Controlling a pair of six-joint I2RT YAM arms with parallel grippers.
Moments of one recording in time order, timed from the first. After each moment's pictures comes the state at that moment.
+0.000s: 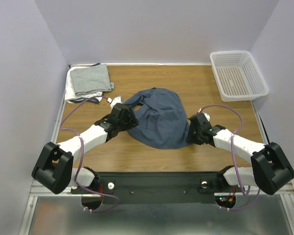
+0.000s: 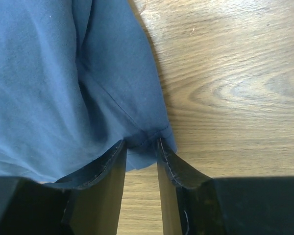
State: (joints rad) left arm -0.57 1.29 0.70 -0.15 -0.18 -0.78; right arm 0.52 1.27 0.59 -0.37 0.17 0.74
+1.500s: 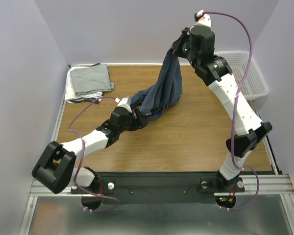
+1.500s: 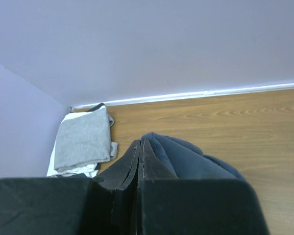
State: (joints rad) left arm -0.58 1.28 0.58 0.22 0.07 -0.73; right arm 0.53 1.76 2.14 -0.53 0.33 0.47
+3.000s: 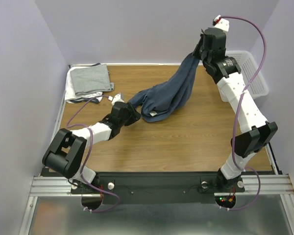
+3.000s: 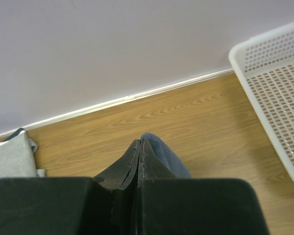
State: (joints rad) left arm -0.49 1.47 0.66 0.25 -0.07 -0.83; right arm 0.37 1.73 2.02 -0.54 0.46 0.40
